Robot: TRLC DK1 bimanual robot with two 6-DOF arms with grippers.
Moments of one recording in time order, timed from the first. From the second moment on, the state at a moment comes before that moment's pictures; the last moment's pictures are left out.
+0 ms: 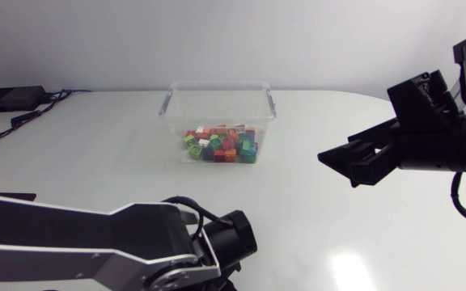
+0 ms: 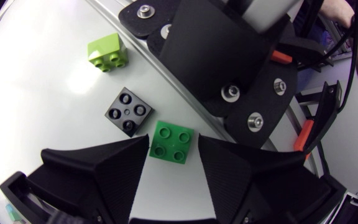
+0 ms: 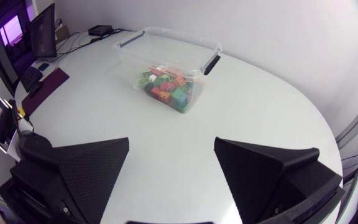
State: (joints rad) left arm -1.10 1.69 0.86 -0.70 0.28 1.23; right arm 0.29 0.98 0.88 -0.62 -0.23 -0.15
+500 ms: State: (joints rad) left arm -1.01 1.75 0.90 -0.72 0.32 1.23; right arm 0.46 1.02 0.77 -0.69 -0.22 -0.22
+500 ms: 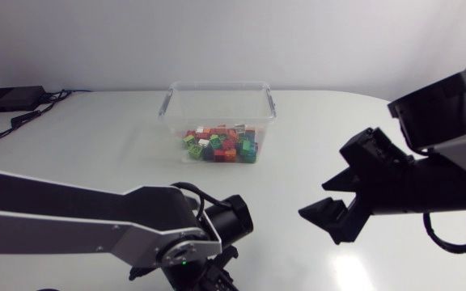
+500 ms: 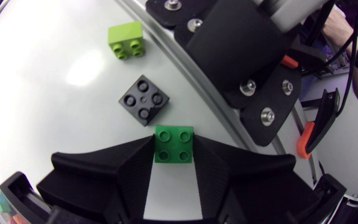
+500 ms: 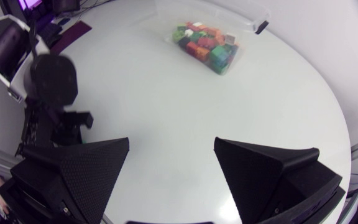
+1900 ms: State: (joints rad) left arm -0.50 1.52 1.12 -0.68 0.41 0.88; right arm 1.00 1.46 0.64 -0.69 -0.13 -0.84
